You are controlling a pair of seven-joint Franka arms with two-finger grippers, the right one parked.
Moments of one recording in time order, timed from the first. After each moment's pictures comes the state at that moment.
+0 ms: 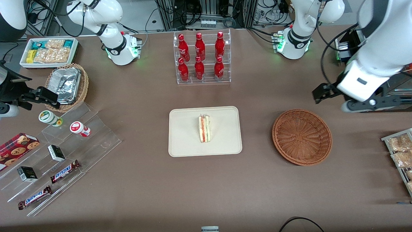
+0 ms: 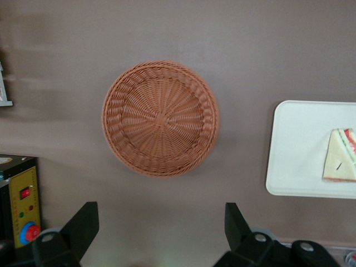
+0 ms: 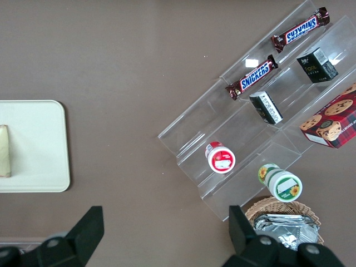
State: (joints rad) arm -0.81 0.09 0.65 -1.48 -0.03 1.50 -0.23
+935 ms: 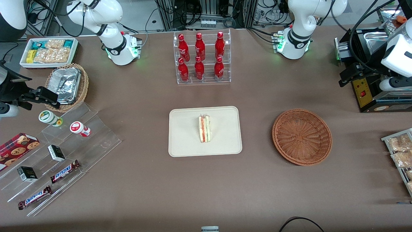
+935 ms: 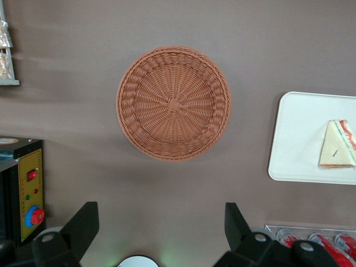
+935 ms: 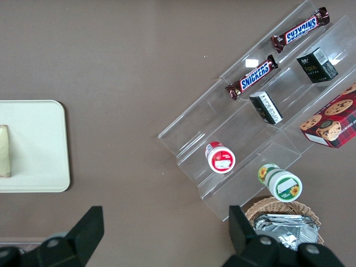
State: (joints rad) arm -0.12 -0.07 0.05 -1.61 -0.03 1.50 -0.20
